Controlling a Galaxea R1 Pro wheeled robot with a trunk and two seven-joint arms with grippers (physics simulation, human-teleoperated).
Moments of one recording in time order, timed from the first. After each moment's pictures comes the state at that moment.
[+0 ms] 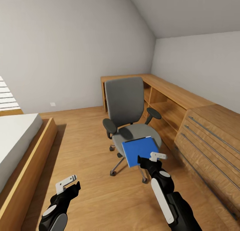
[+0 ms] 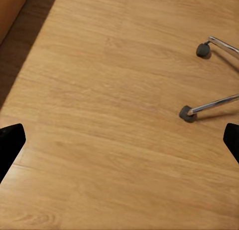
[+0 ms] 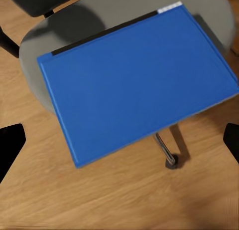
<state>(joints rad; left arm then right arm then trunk) -0.05 0.08 -0.22 -1.62 0.62 0.39 0.73 -0.35 0.09 0.21 -1.43 -0.30 0.52 -0.37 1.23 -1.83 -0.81</state>
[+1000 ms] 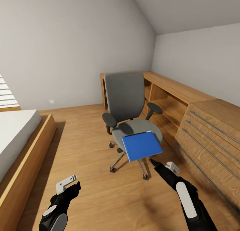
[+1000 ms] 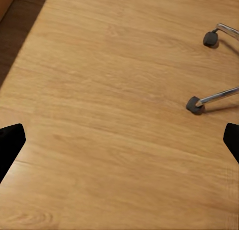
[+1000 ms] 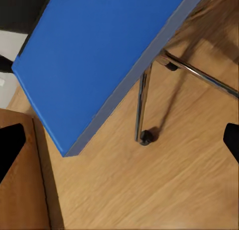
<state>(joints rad) -0.05 0.08 -0.23 -1.62 0.62 0.39 0.73 -0.35 0.05 -0.19 -1.20 -0.68 0.50 0.06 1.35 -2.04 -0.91</state>
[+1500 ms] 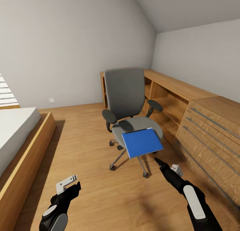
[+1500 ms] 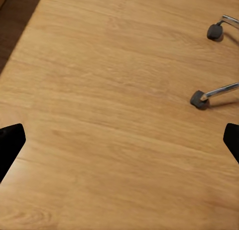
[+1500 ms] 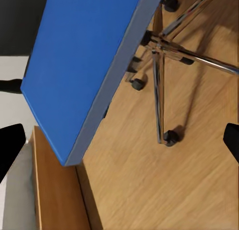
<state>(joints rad) -0.05 0.08 -0.23 -1.62 0.62 0.39 0.73 -0.35 0.00 -0.26 -1.12 -0.86 0.50 0.18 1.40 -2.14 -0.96</state>
